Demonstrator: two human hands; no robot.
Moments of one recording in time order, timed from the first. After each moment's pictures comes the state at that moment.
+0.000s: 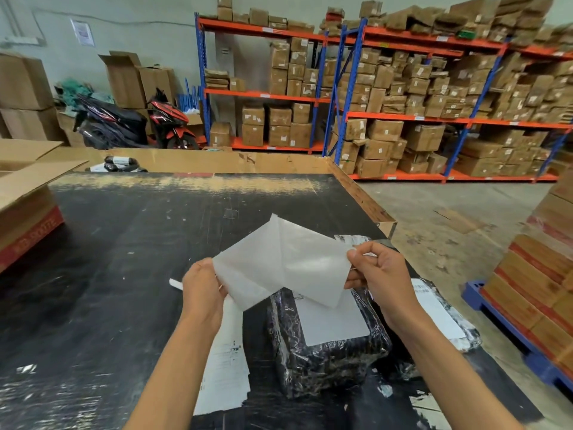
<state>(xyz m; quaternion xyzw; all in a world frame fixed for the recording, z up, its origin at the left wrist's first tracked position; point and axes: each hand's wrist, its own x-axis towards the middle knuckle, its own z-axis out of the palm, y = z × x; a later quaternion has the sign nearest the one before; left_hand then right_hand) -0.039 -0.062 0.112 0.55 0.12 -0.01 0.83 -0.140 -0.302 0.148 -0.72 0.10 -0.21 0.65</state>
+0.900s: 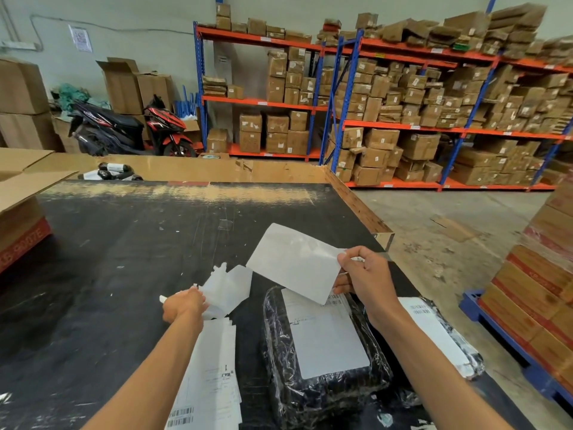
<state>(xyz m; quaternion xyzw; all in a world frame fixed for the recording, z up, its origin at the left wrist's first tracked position) 0.078 -0.048 0.016 0.60 0.34 -0.01 0.72 -0.088 -0.312 0.146 -0.73 0.18 -0.21 0.62</state>
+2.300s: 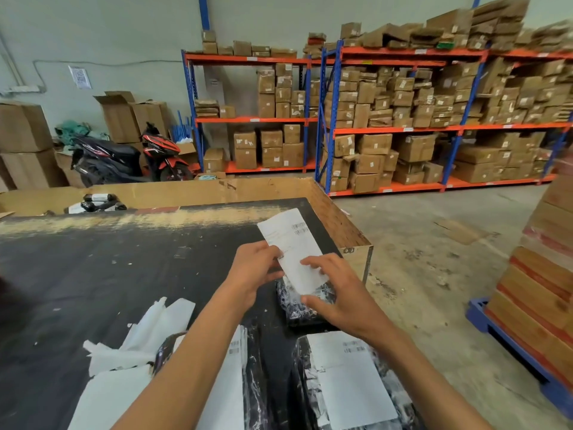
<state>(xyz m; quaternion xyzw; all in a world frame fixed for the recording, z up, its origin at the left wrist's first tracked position) 0.006 -0.317 0.183 0.69 -0.06 -0.14 0.71 -0.089 -0.484 0.140 -0.92 -0.10 -0.22 0.31</state>
